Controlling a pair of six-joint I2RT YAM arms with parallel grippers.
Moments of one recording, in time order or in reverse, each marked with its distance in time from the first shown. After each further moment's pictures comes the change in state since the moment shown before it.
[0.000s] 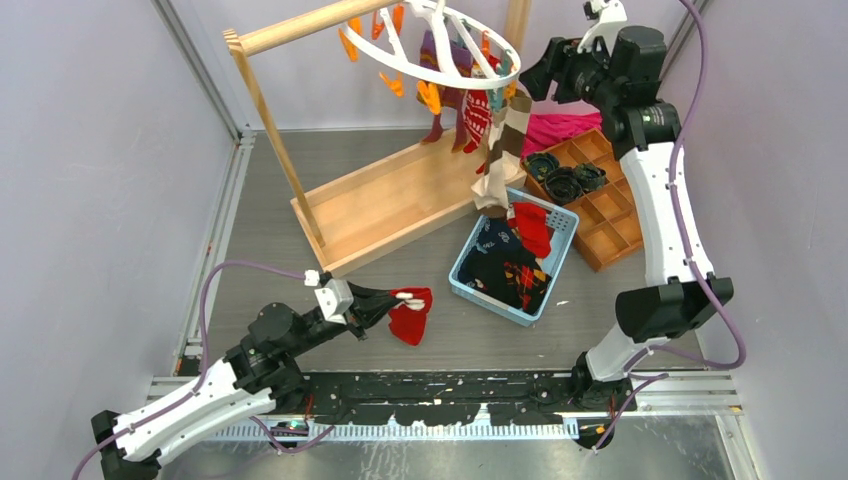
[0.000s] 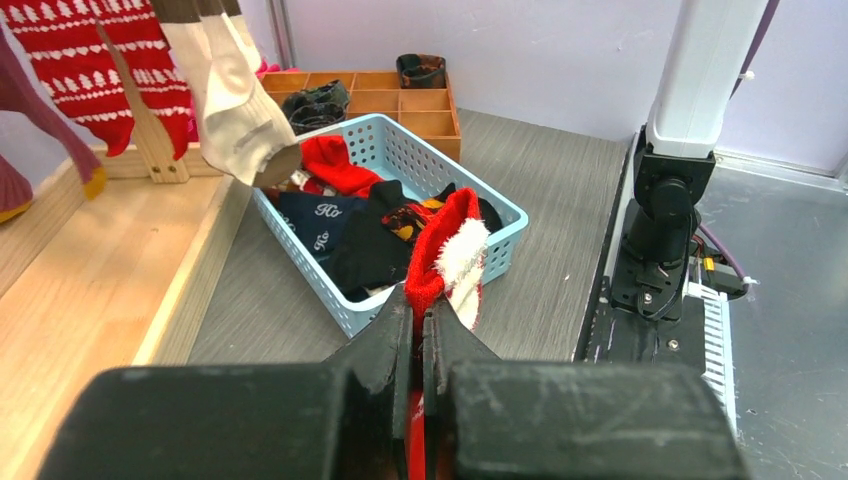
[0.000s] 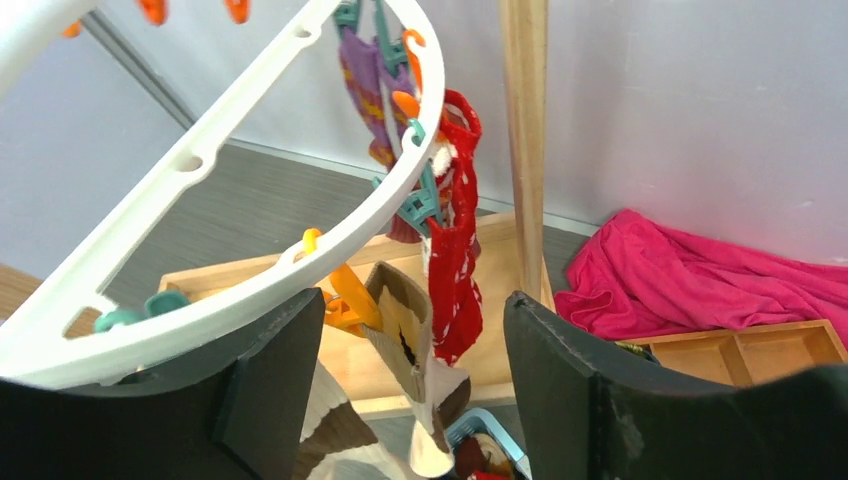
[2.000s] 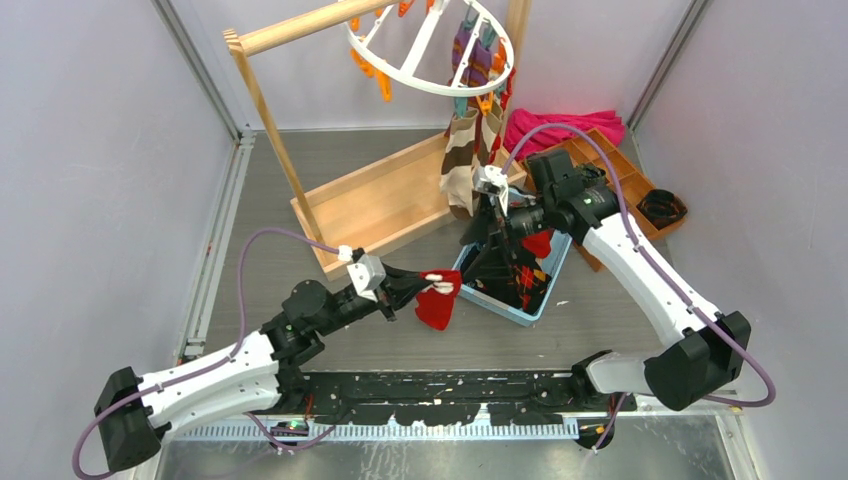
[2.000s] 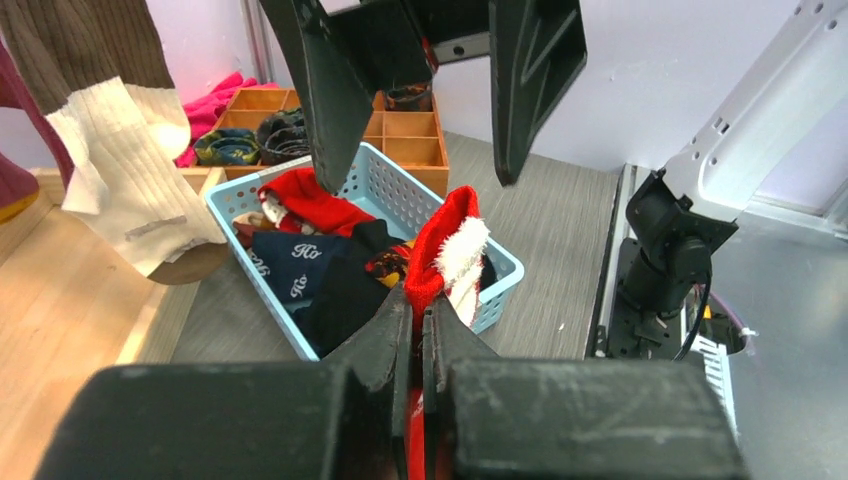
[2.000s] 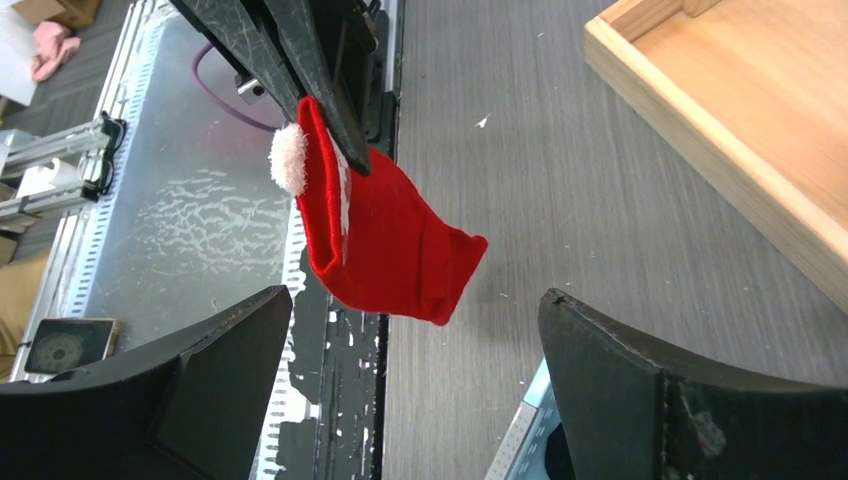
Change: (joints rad) left arm 0.000 0.372 0.077 0.315 0.023 -0.037; right arm 0.306 -0.346 -0.711 -0.310 -0.792 -0.614
